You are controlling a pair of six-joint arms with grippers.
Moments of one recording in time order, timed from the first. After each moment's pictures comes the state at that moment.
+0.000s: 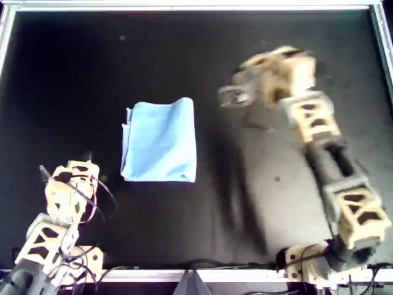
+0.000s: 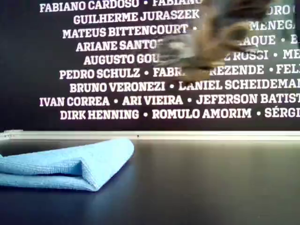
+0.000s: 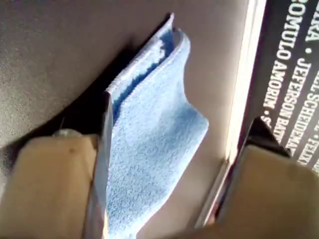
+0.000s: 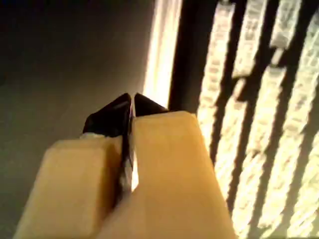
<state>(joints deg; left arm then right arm) -14.8 161.2 173.8 10.9 -8.0 3.5 14.2 65.9 67.8 25.6 -13.2 0.3</state>
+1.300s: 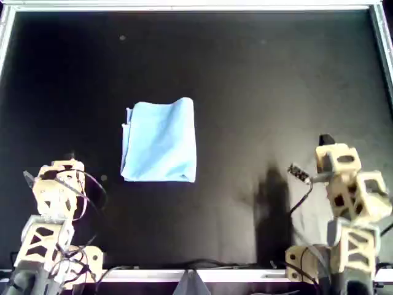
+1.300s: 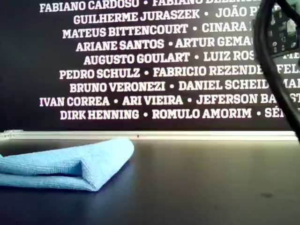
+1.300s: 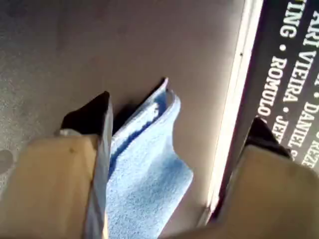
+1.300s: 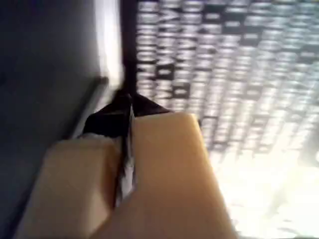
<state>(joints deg) -4.5 161.2 173.9 10.9 -7.5 3.3 -11.3 168.4 171.0 -0.2 -12.7 0.0</state>
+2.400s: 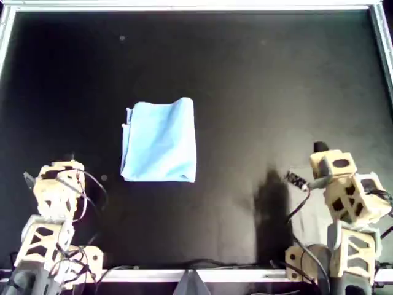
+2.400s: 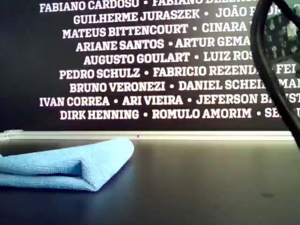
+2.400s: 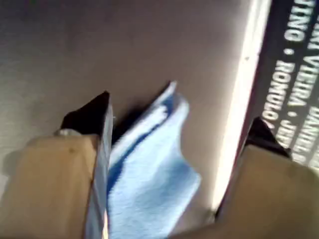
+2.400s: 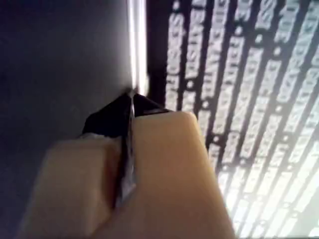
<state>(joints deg) -4.5 160.8 173.9 14.2 -7.9 3.3 -11.4 173.4 173.2 16.0 -15.6 -0.4</state>
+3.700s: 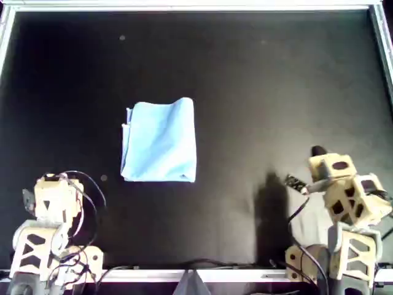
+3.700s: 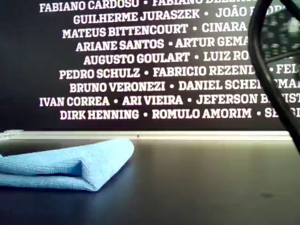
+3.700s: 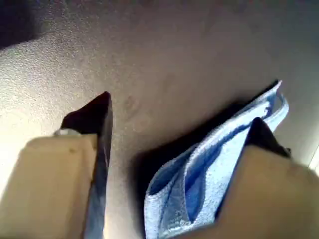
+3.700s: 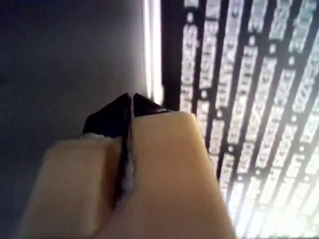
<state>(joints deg) -4.5 175.3 169.4 49.4 -7.6 3.5 -11.3 176.2 173.2 22.0 -16.8 0.4</state>
